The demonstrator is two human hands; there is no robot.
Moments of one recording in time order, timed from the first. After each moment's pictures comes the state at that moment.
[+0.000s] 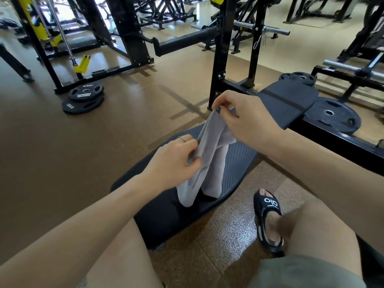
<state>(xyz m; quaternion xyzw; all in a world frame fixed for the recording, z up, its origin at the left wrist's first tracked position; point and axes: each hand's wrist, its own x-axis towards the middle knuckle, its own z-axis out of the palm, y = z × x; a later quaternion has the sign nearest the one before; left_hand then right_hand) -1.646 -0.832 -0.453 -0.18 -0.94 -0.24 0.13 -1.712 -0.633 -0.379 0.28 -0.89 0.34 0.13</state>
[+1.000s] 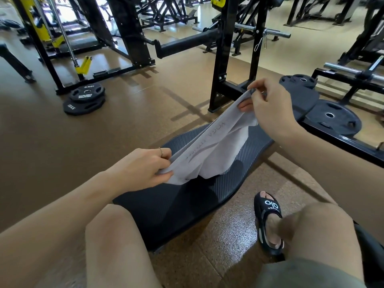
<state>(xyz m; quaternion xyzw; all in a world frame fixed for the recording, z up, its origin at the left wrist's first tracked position) -1.642 -0.914 -0.459 -0.31 -0.95 -0.02 0.07 -1.751 -0.605 -0.384 0.11 -0.83 0.53 0.16</state>
